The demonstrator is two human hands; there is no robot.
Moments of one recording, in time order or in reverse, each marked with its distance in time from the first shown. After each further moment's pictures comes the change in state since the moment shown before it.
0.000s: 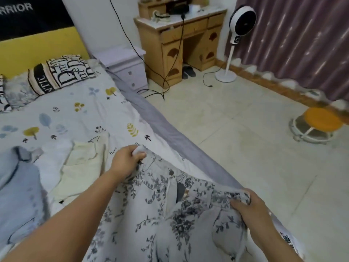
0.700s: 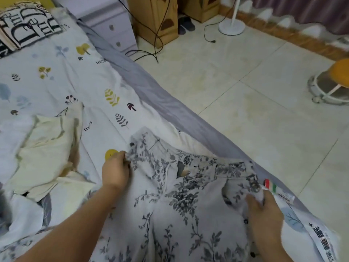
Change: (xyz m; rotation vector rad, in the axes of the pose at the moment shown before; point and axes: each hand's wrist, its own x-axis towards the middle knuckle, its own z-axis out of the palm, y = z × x) left_hand 0.027 -0.131 0.132 0.437 0.098 -0.089; right_hand 0.098 0.128 0.030 -0.306 0.361 0.019
